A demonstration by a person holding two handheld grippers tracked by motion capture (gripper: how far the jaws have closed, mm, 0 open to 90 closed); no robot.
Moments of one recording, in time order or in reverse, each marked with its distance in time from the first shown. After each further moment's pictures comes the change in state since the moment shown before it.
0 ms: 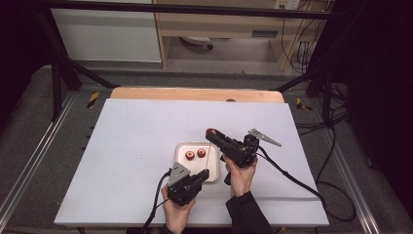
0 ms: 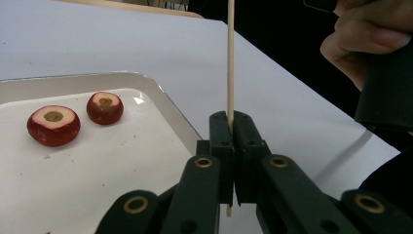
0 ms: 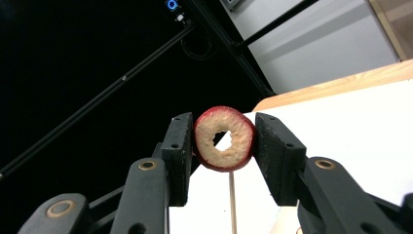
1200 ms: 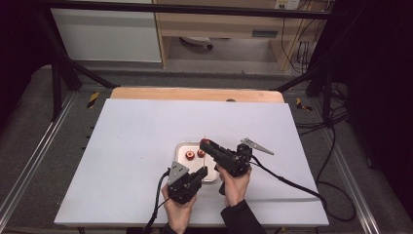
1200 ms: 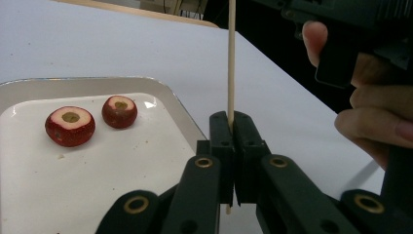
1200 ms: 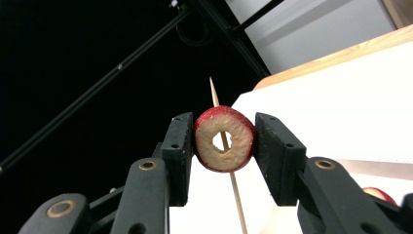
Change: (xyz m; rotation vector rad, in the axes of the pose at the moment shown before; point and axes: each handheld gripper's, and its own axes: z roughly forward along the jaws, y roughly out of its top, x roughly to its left) left arm 0.001 0.000 0.003 -0.036 0.055 -0.048; right arm 0.003 -0.029 0.002 0.044 -0.016 0.034
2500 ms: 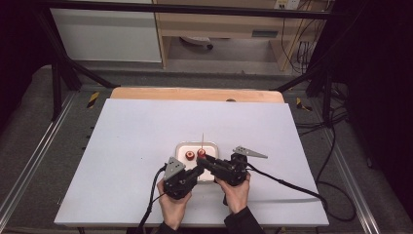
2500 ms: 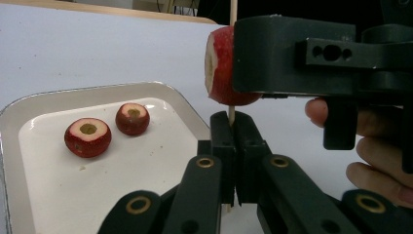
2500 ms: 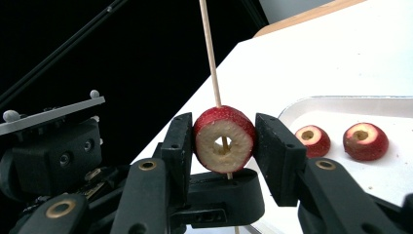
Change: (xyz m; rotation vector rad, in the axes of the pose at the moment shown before) left arm 0.016 0.009 -0.003 0.030 -0.027 0.060; right arm -0.007 -0.023 -0.003 0.192 -0.007 -0.052
